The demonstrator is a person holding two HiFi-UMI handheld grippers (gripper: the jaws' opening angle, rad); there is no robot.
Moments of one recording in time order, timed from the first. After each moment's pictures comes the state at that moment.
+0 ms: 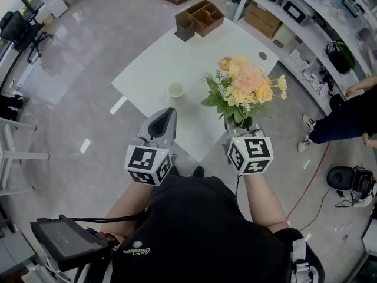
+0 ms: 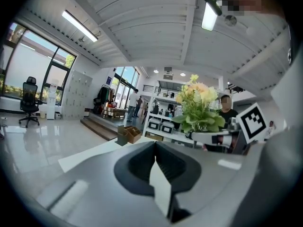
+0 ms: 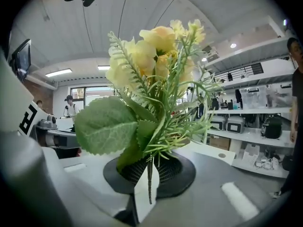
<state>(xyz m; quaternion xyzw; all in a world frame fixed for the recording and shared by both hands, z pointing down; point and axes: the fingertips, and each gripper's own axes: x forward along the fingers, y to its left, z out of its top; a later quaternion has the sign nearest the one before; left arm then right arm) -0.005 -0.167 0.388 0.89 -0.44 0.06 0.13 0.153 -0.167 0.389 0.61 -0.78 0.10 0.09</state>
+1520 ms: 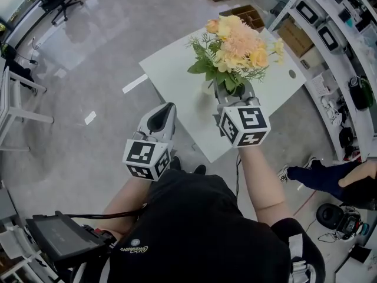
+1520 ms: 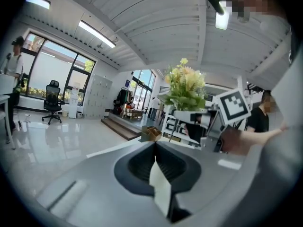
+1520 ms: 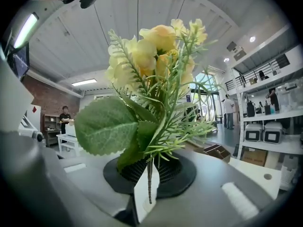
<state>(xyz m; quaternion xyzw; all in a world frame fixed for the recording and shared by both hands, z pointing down) -0.096 -0.174 0.407 0.83 -0.54 0.05 0.15 0.016 -0.264 0.355 0.49 -0.87 0.05 0.04</state>
